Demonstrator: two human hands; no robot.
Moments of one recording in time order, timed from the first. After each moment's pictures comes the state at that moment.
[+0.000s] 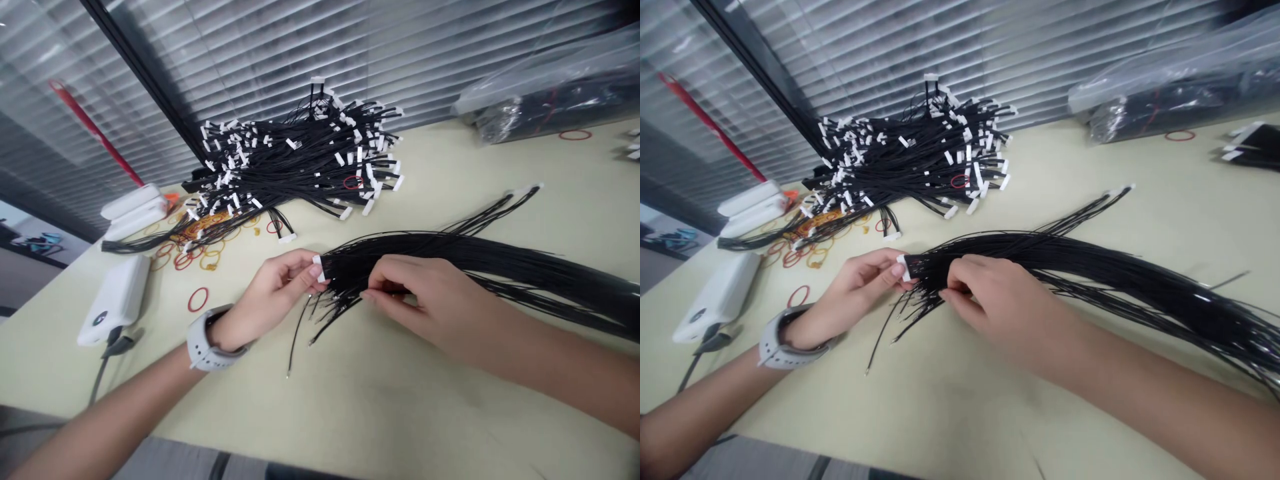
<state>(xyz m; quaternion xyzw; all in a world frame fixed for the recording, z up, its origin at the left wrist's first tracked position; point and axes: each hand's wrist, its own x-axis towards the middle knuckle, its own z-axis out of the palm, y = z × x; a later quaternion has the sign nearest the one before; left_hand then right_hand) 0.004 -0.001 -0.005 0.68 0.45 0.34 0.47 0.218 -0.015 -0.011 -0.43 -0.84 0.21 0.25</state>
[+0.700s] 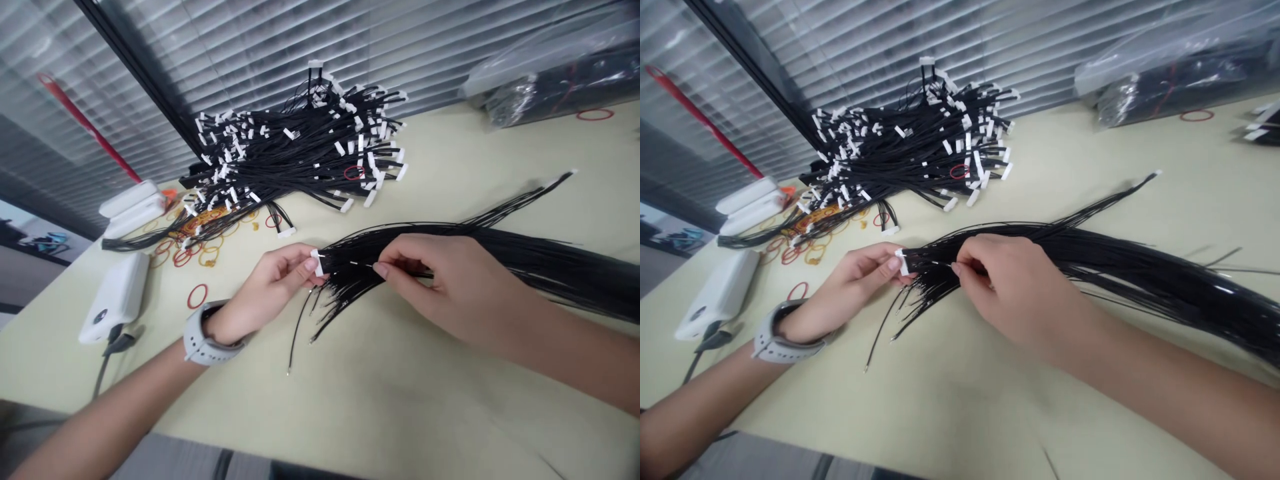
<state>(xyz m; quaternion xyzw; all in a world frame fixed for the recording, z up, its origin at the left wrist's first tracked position) 0.003 0.003 -0.003 0.67 0.46 0.32 0.49 0.220 -0.010 -0.014 -0.48 -0.80 0.18 0.31</state>
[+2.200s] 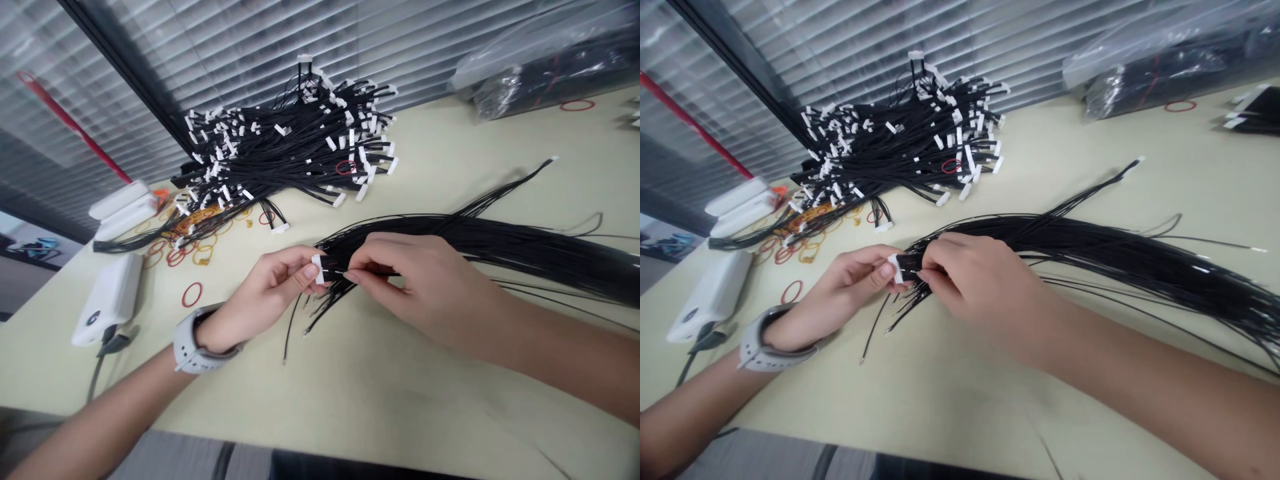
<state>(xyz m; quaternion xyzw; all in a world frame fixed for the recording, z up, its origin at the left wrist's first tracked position) 0.009 -0.011 0.003 0.68 0.41 0.30 0.54 0.208 -0.016 -0.009 -0.40 -0.83 0.20 0.33</state>
